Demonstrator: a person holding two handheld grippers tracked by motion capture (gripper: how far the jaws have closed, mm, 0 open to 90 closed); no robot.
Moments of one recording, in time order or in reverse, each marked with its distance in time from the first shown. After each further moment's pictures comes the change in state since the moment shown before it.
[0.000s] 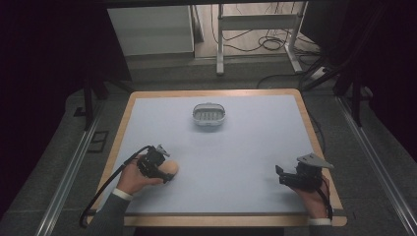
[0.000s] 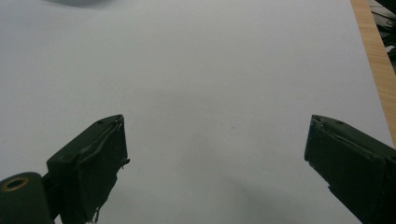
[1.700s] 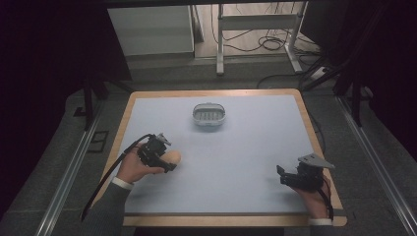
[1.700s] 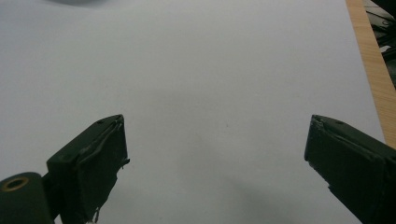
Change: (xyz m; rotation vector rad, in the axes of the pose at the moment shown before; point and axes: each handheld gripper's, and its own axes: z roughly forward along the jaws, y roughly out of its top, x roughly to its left) left arm 0.006 0.030 -0.026 -0.043 -0.016 0.030; right arm -0.002 -0.001 -0.001 0.000 -0.011 0.000
